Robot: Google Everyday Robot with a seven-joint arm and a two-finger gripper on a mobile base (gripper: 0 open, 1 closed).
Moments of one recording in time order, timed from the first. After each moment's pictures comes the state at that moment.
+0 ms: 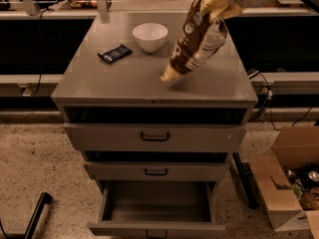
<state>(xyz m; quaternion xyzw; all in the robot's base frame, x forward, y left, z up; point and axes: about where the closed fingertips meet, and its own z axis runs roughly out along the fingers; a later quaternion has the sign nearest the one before) 0.640 -0.118 1.040 -0.89 -0.04 -0.29 0.35</state>
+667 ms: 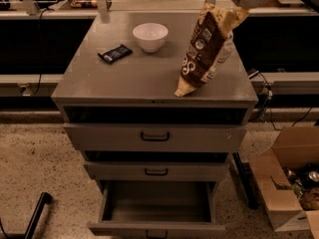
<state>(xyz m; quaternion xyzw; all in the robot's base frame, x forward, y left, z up) 0.642 -0.113 1.037 -0.89 -0.04 -0.29 0.35</state>
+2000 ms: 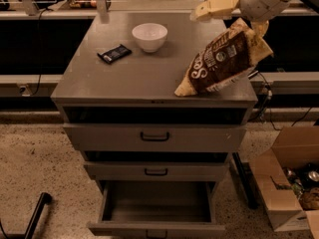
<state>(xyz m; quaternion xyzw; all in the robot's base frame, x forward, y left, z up) 0.638 -0.166 0.987 -0.94 -0.04 -0.24 0.22</state>
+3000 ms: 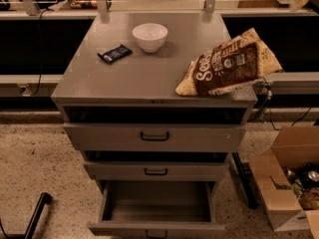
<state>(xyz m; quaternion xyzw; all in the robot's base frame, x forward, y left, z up) 0.594 -0.193 1.074 -0.92 -0.02 -0.36 0.15</state>
